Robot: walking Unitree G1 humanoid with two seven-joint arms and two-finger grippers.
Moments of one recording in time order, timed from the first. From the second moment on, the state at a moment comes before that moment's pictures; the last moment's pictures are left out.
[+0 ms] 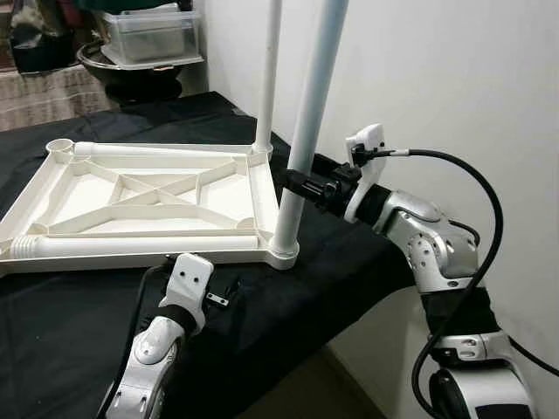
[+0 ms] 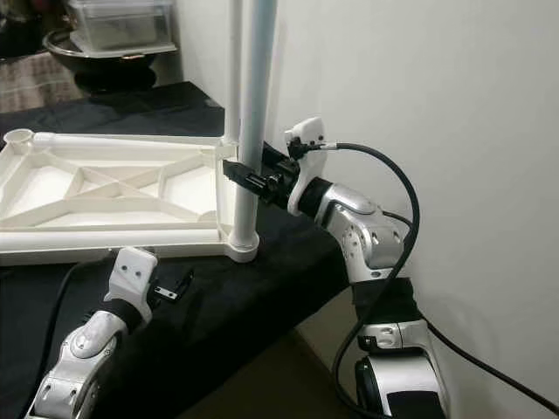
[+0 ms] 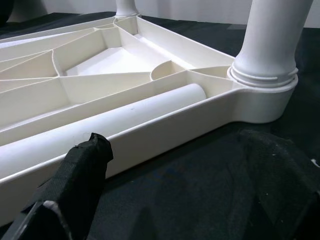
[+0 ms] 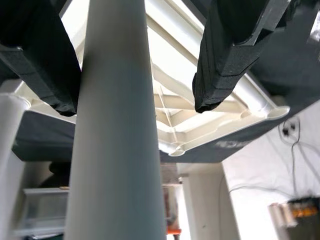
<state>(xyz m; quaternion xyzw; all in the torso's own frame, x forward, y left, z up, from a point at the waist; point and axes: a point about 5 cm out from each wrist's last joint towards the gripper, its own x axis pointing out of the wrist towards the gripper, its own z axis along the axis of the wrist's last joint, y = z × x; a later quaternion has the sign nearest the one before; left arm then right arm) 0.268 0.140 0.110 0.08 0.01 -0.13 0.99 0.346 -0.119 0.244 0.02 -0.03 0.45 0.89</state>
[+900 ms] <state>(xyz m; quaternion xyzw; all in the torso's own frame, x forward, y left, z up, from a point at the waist) 0.265 0.143 0.107 0.08 0.01 -0.13 0.99 0.355 -0.094 0.191 0.06 0.04 -0.01 1.00</state>
